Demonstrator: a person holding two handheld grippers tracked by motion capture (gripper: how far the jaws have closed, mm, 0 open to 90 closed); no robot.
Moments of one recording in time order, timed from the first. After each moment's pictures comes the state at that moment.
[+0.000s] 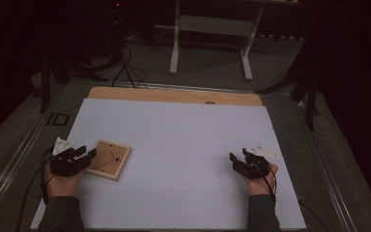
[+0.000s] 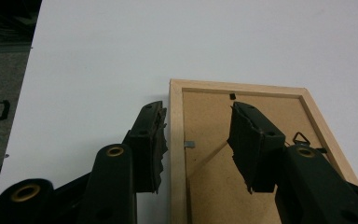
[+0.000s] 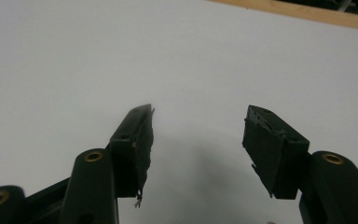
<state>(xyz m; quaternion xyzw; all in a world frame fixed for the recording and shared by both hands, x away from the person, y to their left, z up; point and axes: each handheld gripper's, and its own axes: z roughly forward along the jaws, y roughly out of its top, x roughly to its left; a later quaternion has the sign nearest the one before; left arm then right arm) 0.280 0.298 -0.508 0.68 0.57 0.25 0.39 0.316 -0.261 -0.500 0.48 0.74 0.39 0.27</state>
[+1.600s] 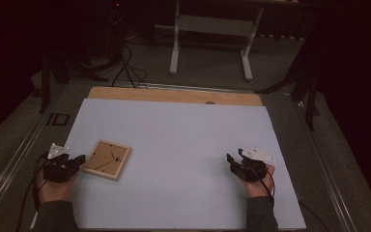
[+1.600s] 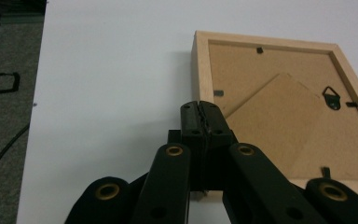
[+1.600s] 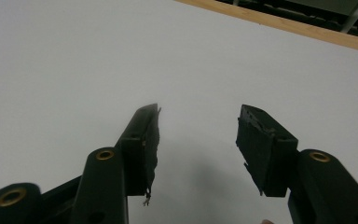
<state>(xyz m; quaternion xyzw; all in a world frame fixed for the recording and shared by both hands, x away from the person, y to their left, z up) 0.265 0.315 -0.516 0.69 0.59 0.23 0.35 0.307 -0.250 -0.501 0.44 0.75 0.39 0.29</state>
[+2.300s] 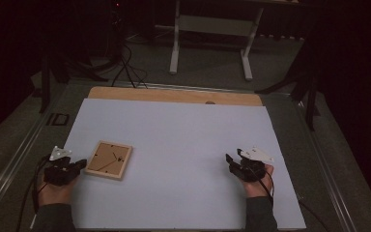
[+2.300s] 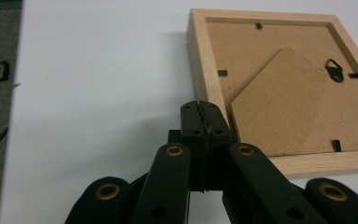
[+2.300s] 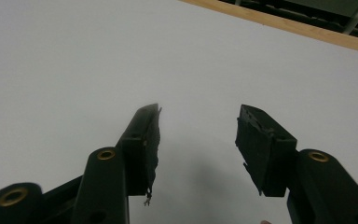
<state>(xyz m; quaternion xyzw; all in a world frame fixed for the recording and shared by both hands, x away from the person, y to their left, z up) 0.264 0.308 -0.519 0.71 0.58 0.20 0.34 0.308 -0.247 -0.502 0.44 0.76 0.39 0.29</state>
